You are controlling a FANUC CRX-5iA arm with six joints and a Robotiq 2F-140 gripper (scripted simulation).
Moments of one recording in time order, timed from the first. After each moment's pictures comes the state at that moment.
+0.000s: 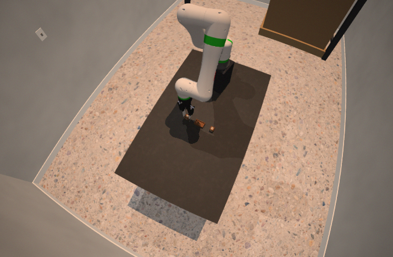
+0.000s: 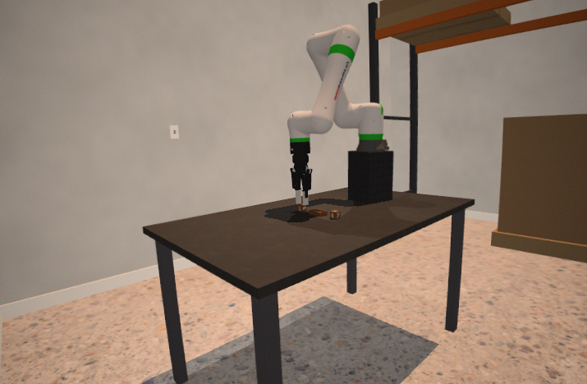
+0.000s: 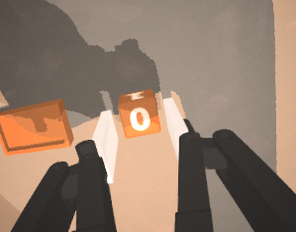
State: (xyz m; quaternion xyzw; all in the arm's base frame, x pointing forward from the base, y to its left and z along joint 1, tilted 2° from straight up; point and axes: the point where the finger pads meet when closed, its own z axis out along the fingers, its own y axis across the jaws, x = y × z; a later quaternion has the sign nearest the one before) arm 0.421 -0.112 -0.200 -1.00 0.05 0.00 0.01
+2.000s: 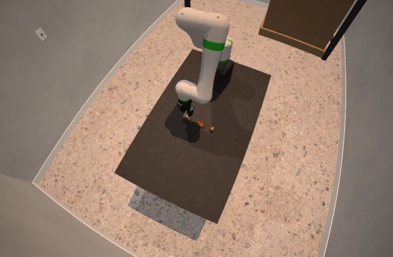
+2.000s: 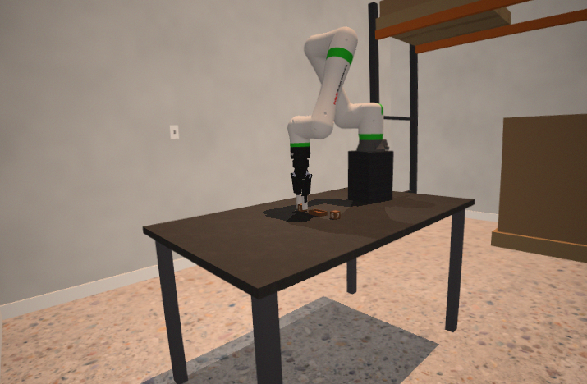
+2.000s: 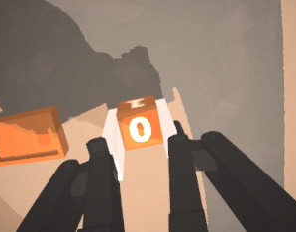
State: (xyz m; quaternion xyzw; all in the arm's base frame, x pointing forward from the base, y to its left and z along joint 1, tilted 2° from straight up) arm 0.421 -0.112 -0.222 -1.00 0.05 0.00 0.01
